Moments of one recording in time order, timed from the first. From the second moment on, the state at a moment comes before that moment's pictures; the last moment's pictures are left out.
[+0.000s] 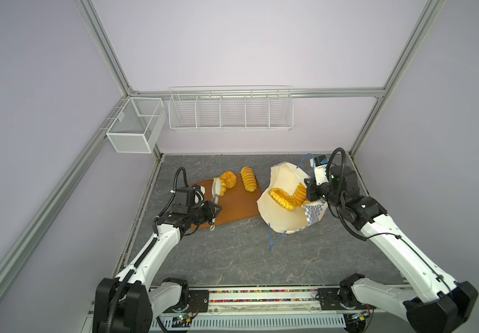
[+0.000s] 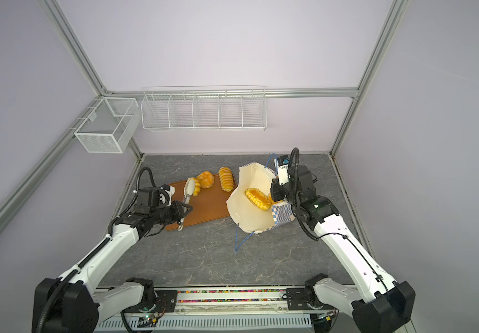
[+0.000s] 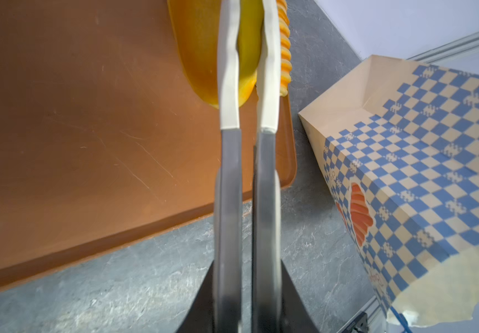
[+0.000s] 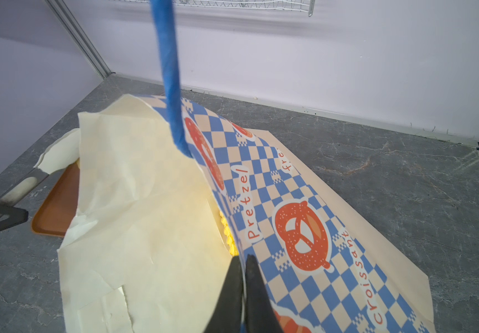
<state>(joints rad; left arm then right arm) -0.21 1.18 0.74 -0.34 0.49 -0.62 0.43 1.13 1.10 -0.48 0.01 0.10</state>
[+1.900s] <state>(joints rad) 0.04 1.54 0.74 0.14 0.83 -0.86 0.43 1.13 1.10 -0.48 0.01 0.09</state>
